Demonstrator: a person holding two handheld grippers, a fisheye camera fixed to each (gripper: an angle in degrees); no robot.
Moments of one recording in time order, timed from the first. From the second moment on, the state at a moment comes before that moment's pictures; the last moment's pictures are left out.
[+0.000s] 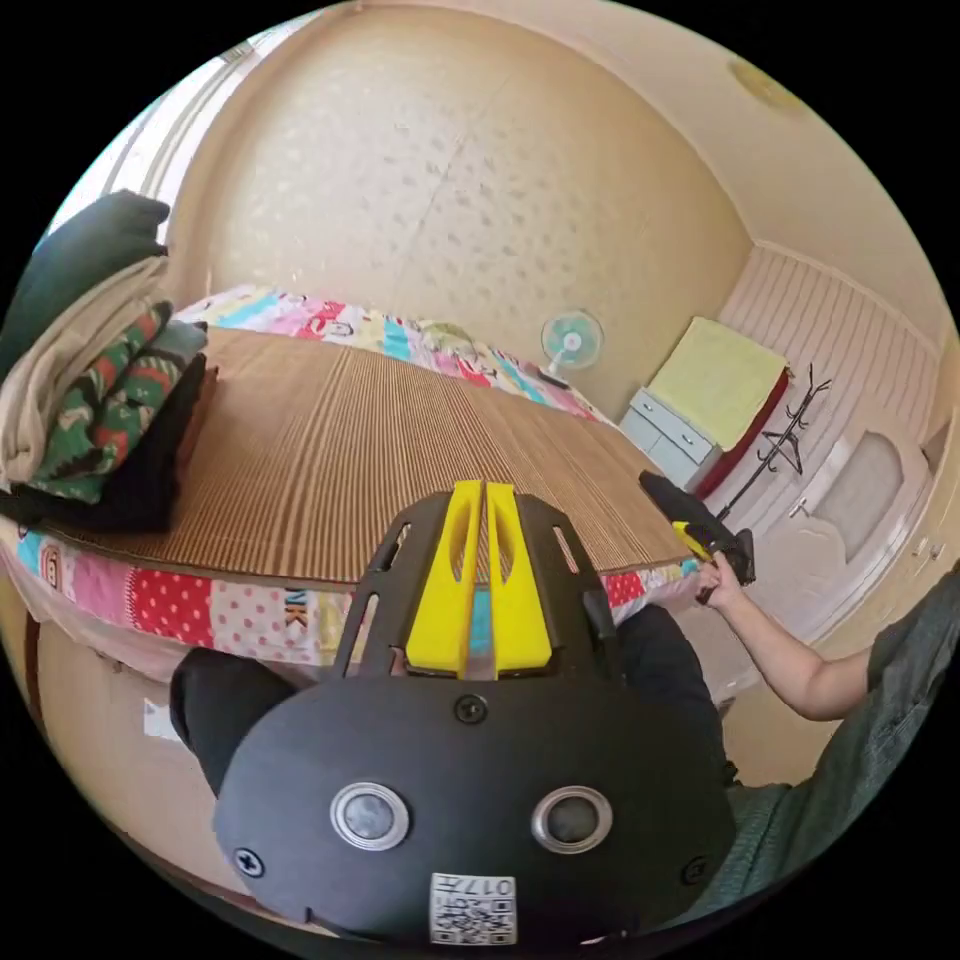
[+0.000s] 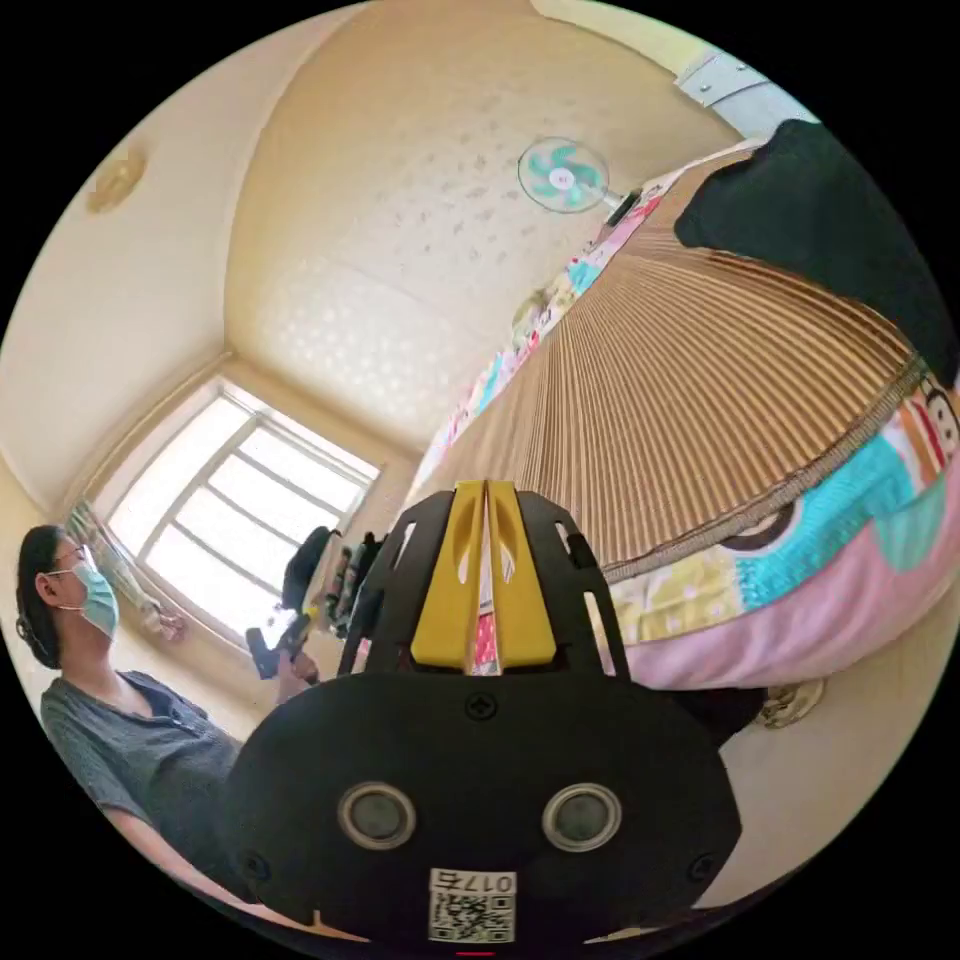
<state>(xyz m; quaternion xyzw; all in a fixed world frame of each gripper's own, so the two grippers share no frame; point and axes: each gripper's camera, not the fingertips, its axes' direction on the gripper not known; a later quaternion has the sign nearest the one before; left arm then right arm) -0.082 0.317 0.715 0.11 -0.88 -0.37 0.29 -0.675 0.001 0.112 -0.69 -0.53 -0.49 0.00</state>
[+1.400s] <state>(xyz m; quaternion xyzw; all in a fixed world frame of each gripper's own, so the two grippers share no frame) -0.228 0.304 0.590 -0.02 -0.53 -0.52 0.67 -0.324 0.128 0.058 -0.58 -0.51 -0.62 -0.12</state>
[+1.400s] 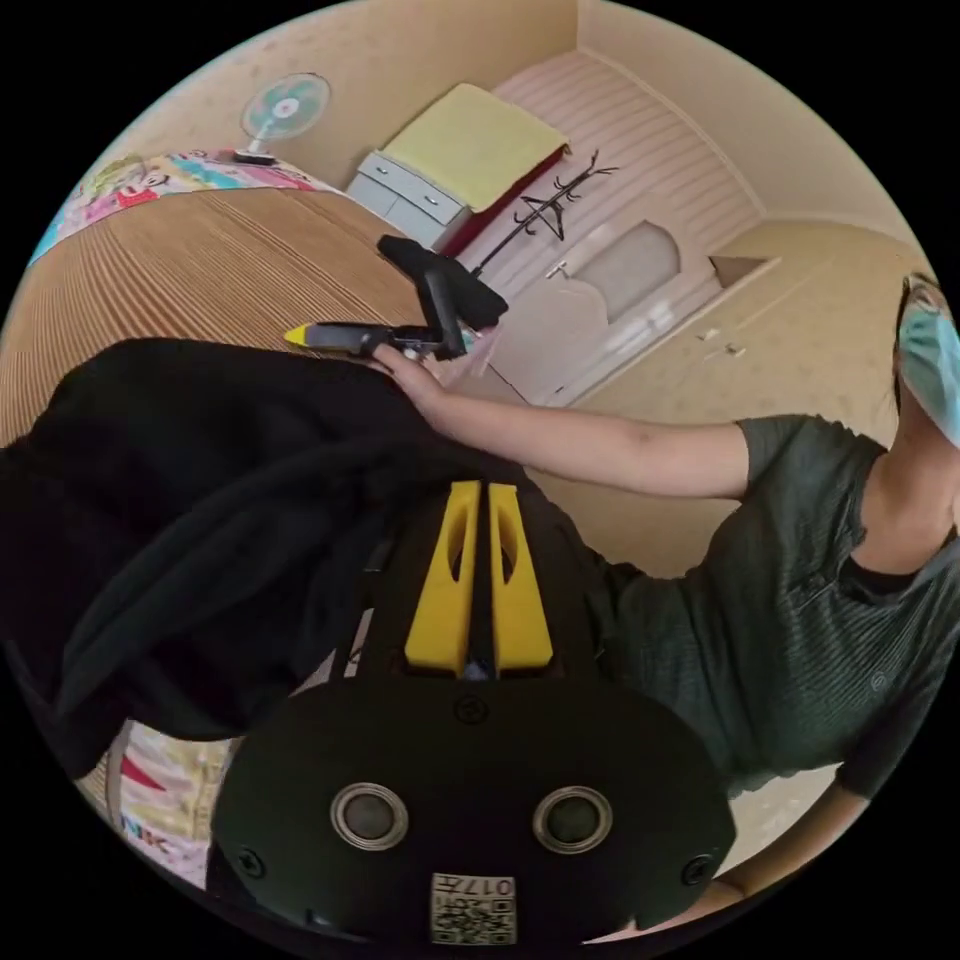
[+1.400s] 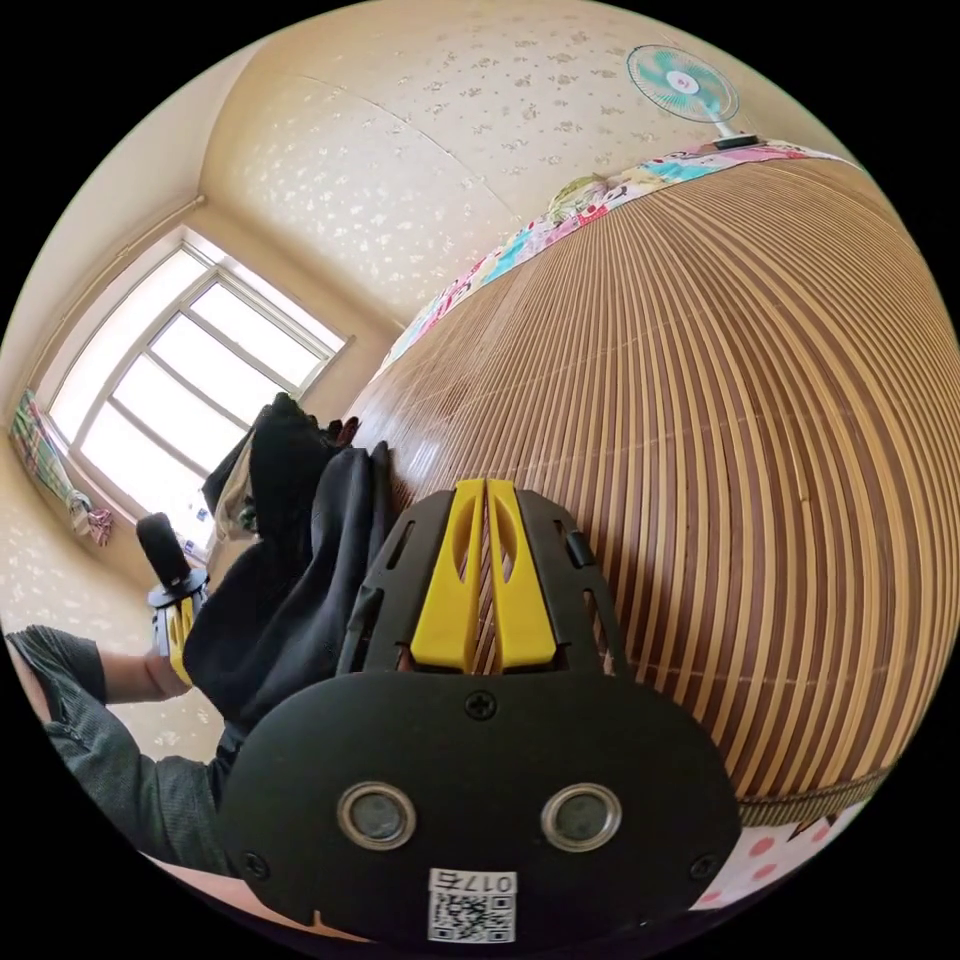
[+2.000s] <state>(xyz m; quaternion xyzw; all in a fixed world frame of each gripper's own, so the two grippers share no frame) -0.036 0.356 0.524 0.30 -0.75 -0.53 0.25 -0.259 0.147 0.063 -0.57 -0.49 -0.65 -0.11</state>
